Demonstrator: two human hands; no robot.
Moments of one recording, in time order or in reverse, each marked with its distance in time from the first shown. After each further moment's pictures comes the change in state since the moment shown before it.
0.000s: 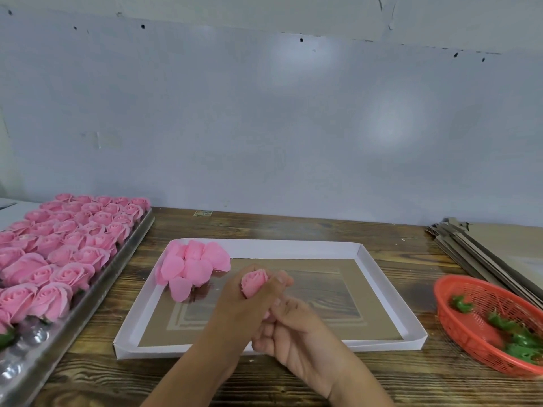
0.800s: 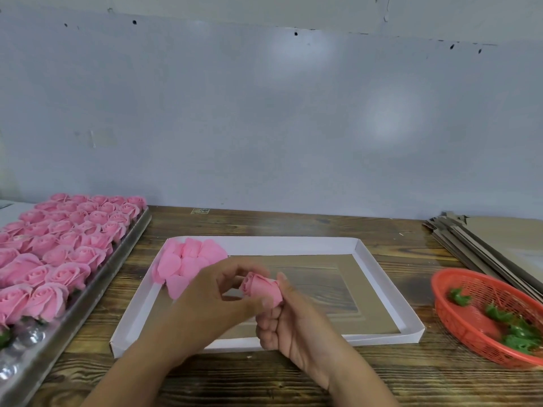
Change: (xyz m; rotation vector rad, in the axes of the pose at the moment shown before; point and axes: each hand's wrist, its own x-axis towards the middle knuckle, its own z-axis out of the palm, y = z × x) left_hand 0.002 0.012 -0.048 0.222 -0.264 0.201; right_hand -0.001 -0.005 -0.002 -0.079 0.094 0.040
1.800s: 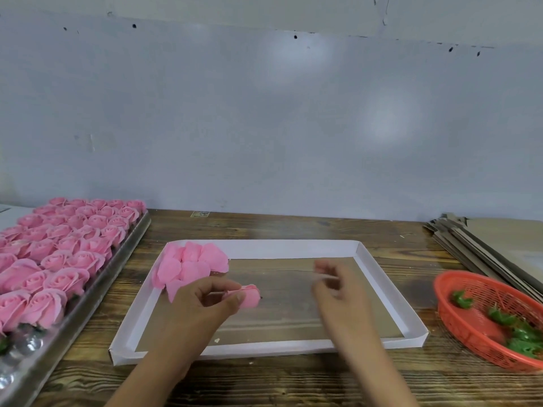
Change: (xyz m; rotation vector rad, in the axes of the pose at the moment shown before) left_hand 0.000 -0.041 -0.002 -0.004 0.347 -0.212; right_hand -0.009 -0.025 -0.028 -0.827 0.737 -0.450
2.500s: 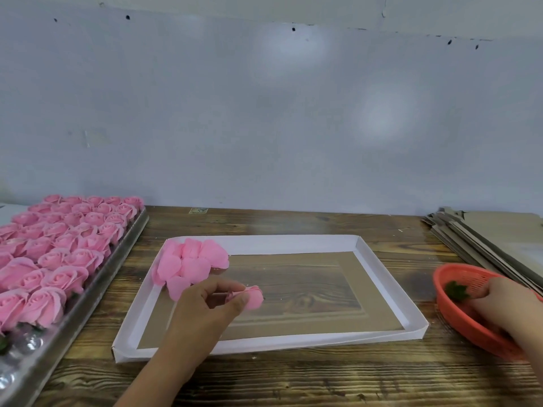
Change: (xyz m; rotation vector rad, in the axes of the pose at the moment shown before) left_hand -0.004 -0.005 0.005 0.079 0.036 0.041; right_hand 0.091 0.120 -0.229 -1.078 0.069 0.502
